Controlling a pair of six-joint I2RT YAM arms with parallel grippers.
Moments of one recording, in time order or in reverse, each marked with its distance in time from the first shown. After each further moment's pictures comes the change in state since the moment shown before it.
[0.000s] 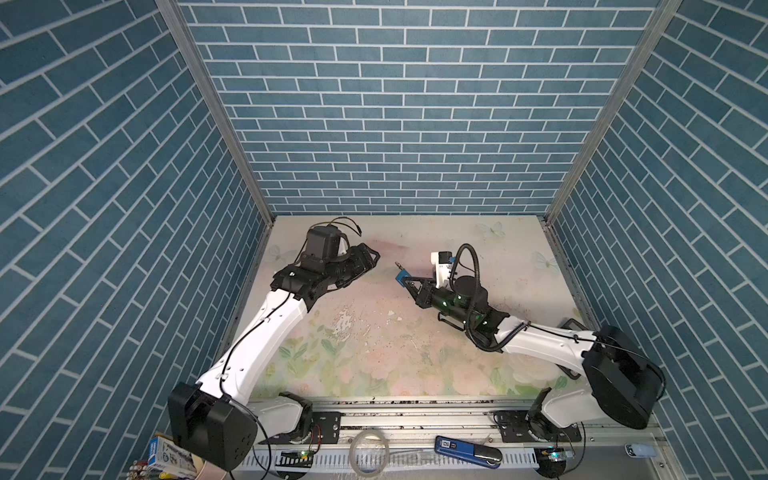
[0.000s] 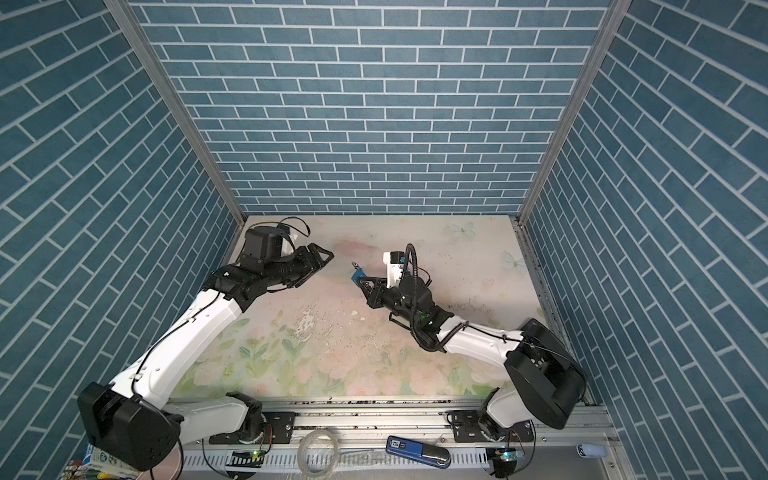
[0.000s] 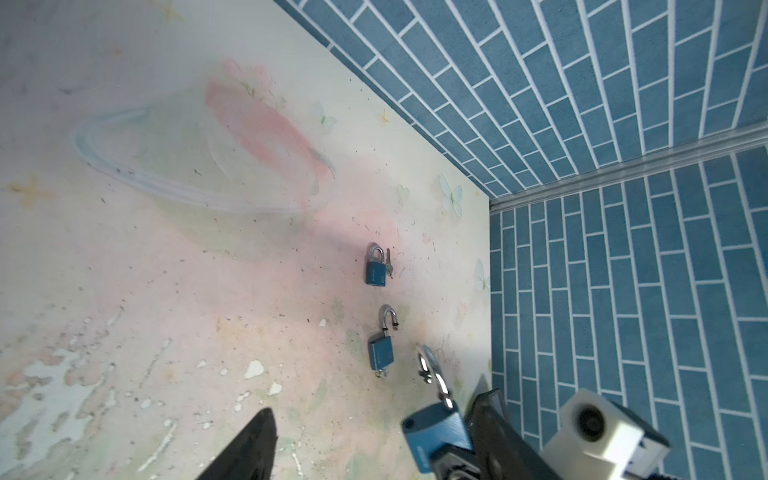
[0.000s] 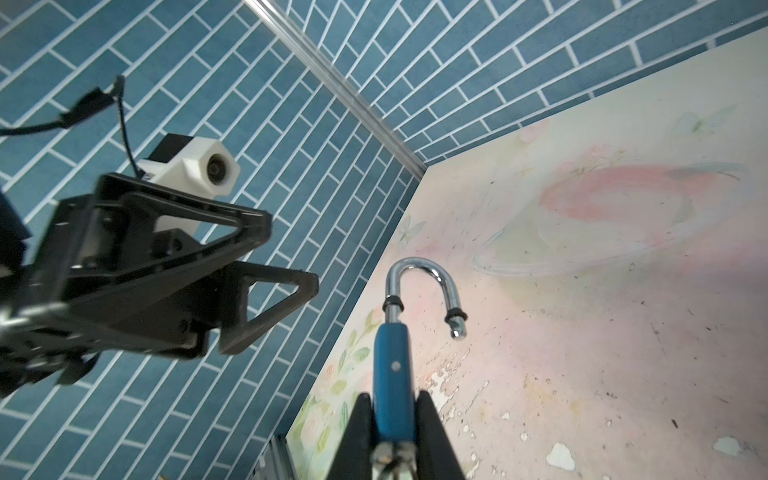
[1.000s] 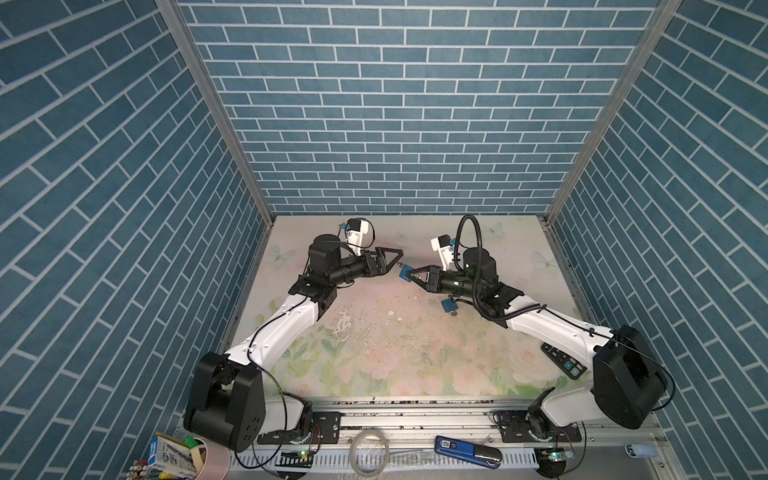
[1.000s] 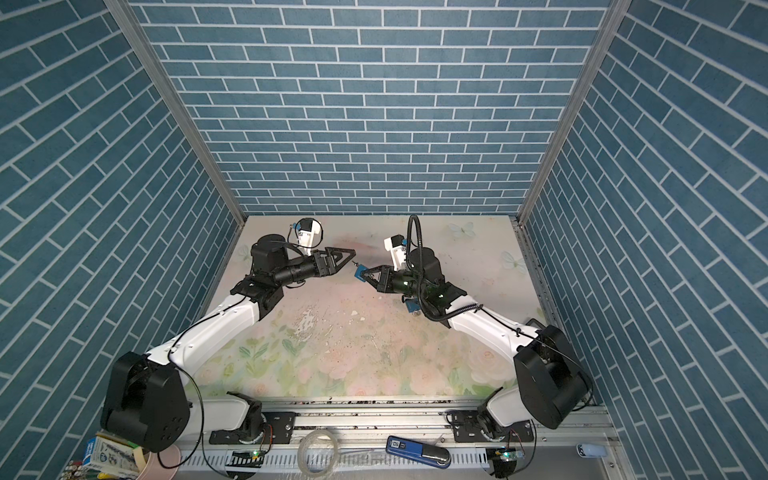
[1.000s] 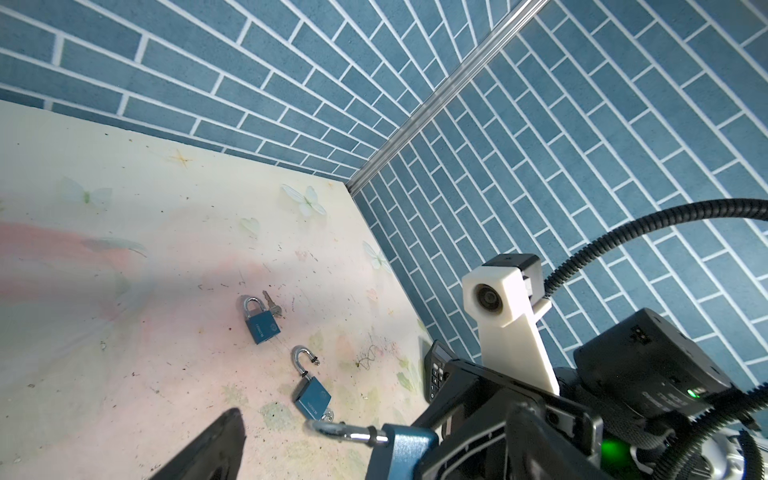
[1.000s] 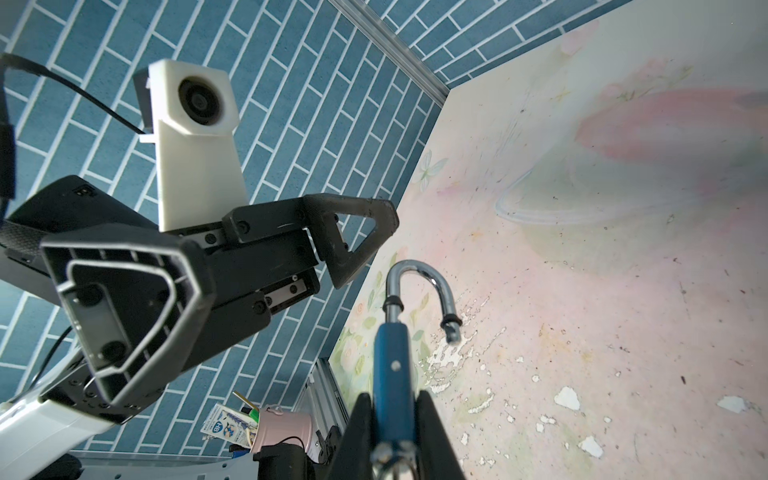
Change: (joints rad) left arm 0.010 0.110 -0.248 0.747 0.402 0.140; right arm -0.161 0.037 0.180 -0.270 -0.363 0.035
